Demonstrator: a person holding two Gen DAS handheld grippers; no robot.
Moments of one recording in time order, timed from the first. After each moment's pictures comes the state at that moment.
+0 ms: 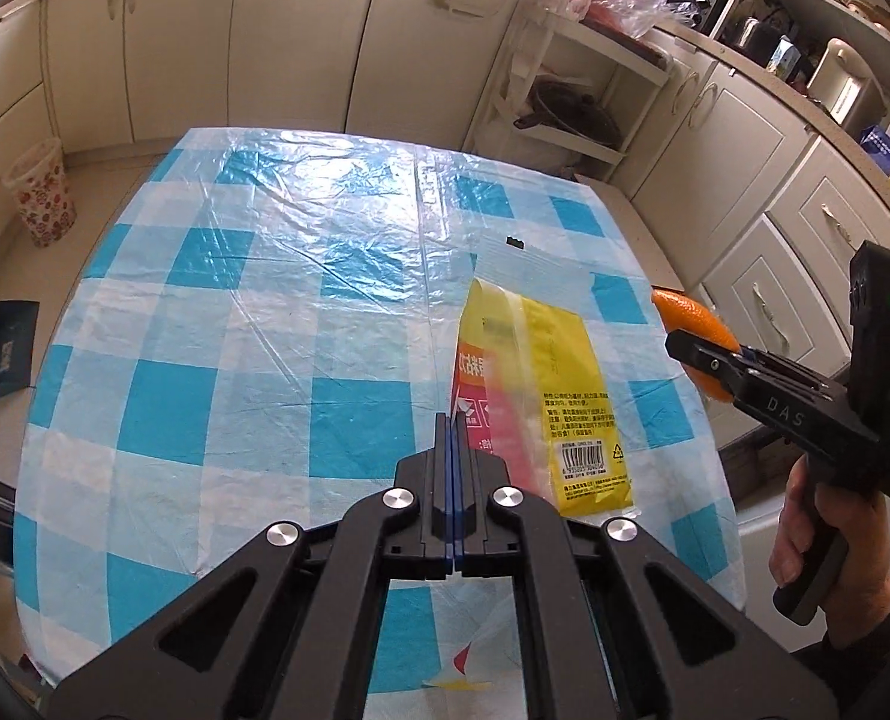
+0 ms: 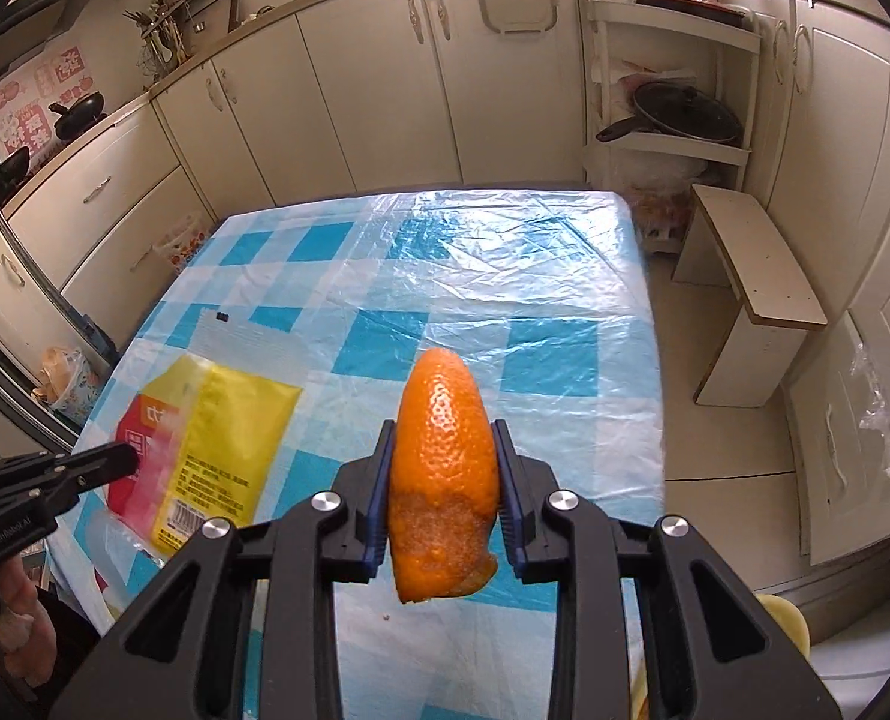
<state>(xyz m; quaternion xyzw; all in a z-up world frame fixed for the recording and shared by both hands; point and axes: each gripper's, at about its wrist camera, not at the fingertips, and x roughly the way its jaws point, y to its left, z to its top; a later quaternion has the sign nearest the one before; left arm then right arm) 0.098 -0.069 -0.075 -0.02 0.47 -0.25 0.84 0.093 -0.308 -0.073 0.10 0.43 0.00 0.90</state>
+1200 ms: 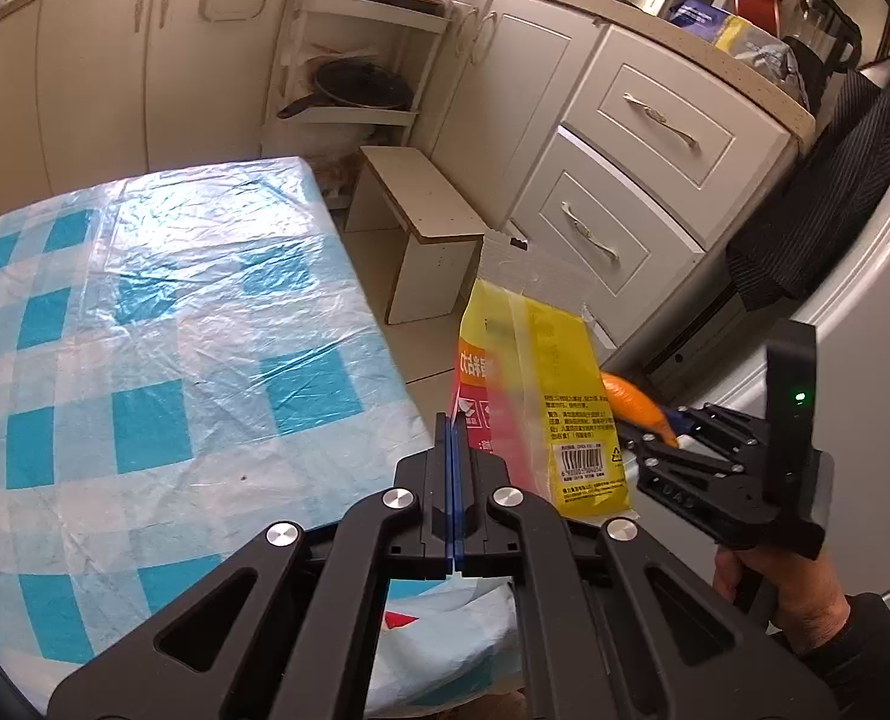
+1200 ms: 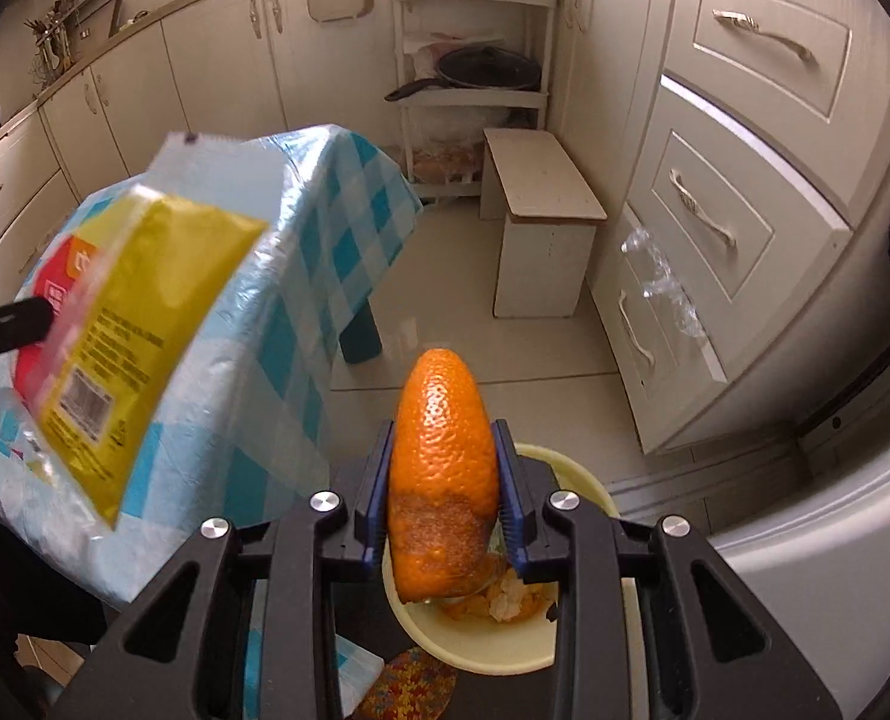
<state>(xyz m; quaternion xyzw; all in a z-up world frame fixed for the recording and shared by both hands) -0.018 -0.252 -0.047 0.04 0.44 -0.42 0.79 -0.063 -0.431 -0.094 0.08 0.47 -0.16 0.86</state>
